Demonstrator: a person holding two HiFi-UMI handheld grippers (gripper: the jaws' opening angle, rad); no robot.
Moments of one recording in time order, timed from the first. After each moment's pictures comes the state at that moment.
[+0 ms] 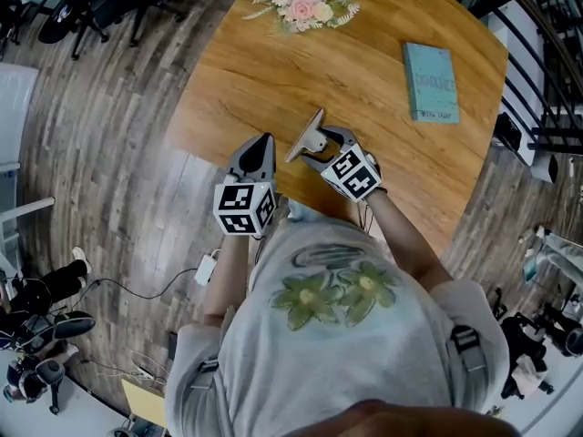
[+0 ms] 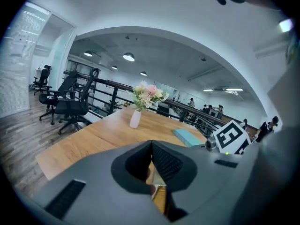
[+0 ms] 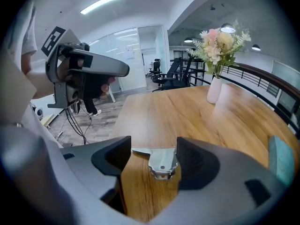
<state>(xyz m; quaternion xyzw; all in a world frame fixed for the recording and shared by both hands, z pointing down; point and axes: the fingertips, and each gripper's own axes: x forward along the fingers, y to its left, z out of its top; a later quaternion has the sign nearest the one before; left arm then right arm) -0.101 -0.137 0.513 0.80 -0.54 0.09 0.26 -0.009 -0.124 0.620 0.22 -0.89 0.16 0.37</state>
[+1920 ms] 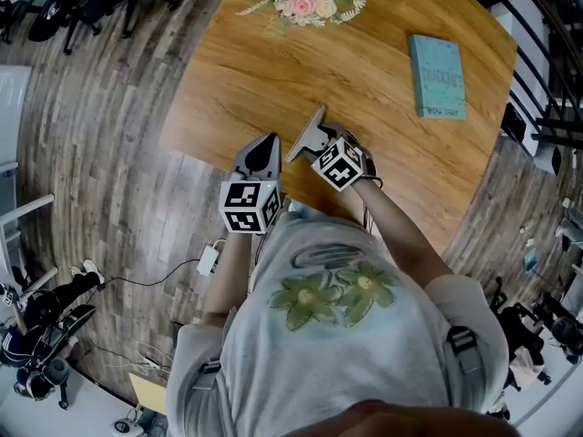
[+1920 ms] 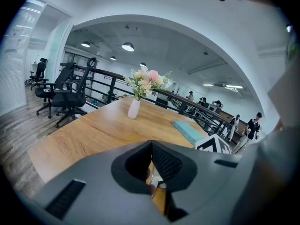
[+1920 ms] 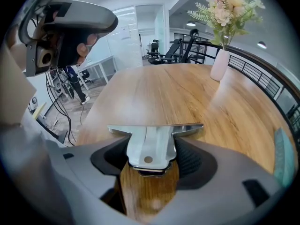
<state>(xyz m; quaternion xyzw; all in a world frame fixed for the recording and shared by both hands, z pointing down) -0.090 -0.146 0.547 0.80 -0.51 0.13 0.30 -0.005 -0.131 0.710 0.22 -0.84 0.17 0.46</state>
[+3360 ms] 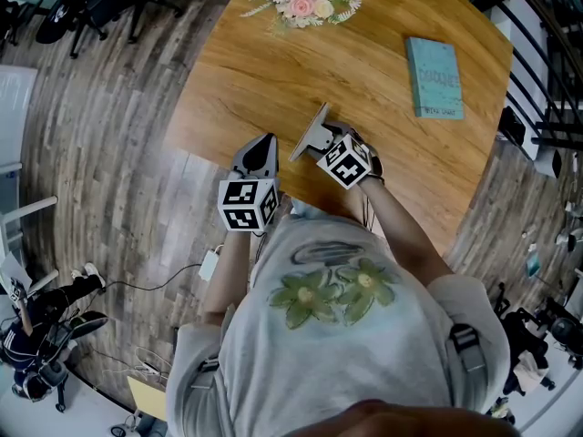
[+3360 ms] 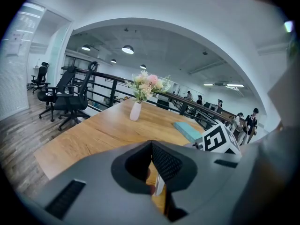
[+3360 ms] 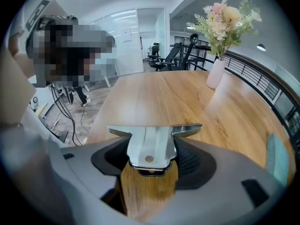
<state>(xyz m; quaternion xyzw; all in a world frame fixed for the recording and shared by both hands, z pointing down) -0.097 -0.137 0.538 0.79 -0.52 0.13 0.28 0.003 -0.134 0.677 0.22 -0.85 0.16 0.45</state>
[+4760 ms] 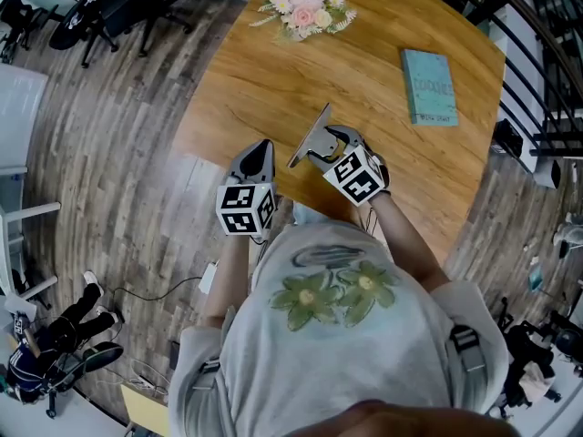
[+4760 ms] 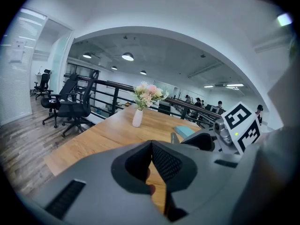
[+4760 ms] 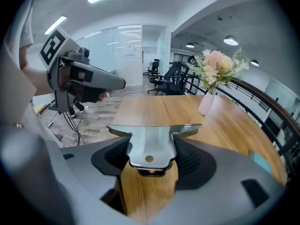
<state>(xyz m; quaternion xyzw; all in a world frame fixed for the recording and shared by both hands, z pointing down) -0.110 -0.122 0.515 0.79 -0.54 0.11 0.25 -0.004 -0.128 0.582 0.25 -0.88 0.10 0.39</state>
